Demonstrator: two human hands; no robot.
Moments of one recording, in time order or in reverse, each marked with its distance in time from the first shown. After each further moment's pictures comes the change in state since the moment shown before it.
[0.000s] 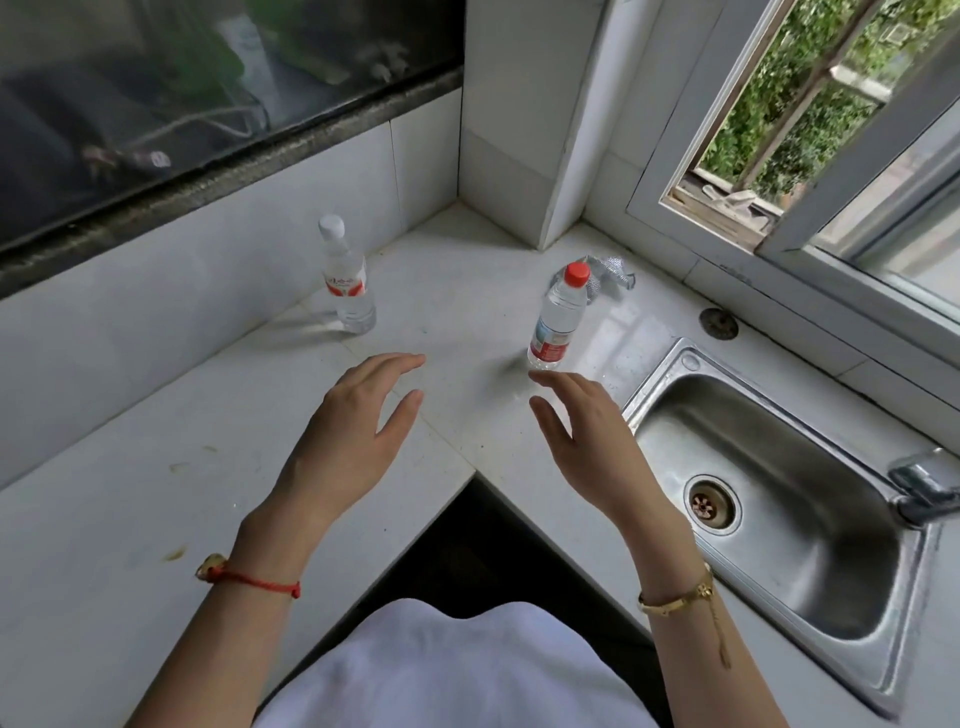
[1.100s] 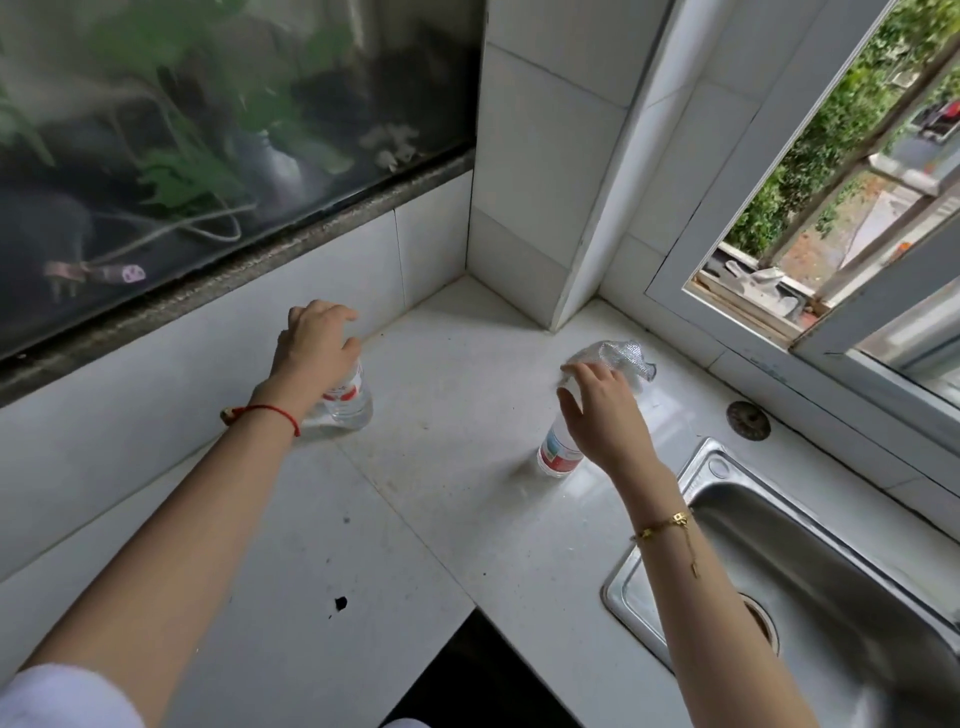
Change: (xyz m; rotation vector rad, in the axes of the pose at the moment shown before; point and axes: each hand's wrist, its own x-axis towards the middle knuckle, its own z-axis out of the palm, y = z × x) left_hand 0.254 -0.113 -0.026 0.375 0.034 -0.280; right_hand 0.205 0.059 -0.003 -0.278 0.008 0.084
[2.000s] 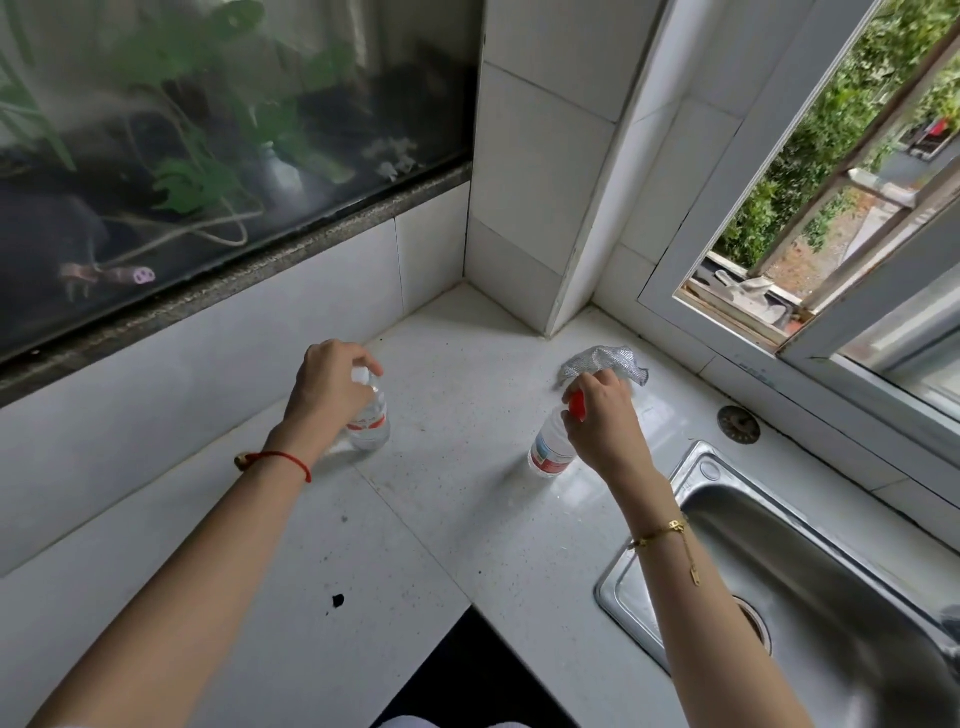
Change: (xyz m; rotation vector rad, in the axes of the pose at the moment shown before) left_hand -0.052 0.021 0.003 -0.275 0.028 -0.061; right_hand -0.017 0.000 -0.006 0.127 0.058 0.070
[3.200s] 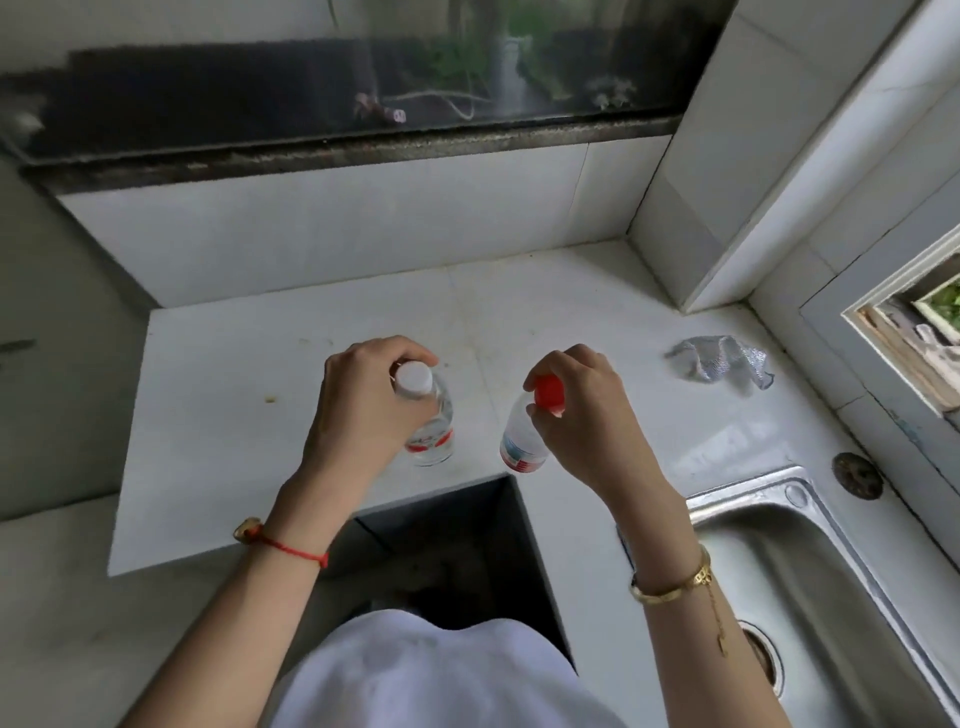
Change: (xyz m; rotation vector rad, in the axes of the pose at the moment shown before) left_hand -0.308 0.052 -0.021 -0.127 0.423 -0.243; right_hand -0.167 -0.056 -0.038 0.186 -0.287 -0.596
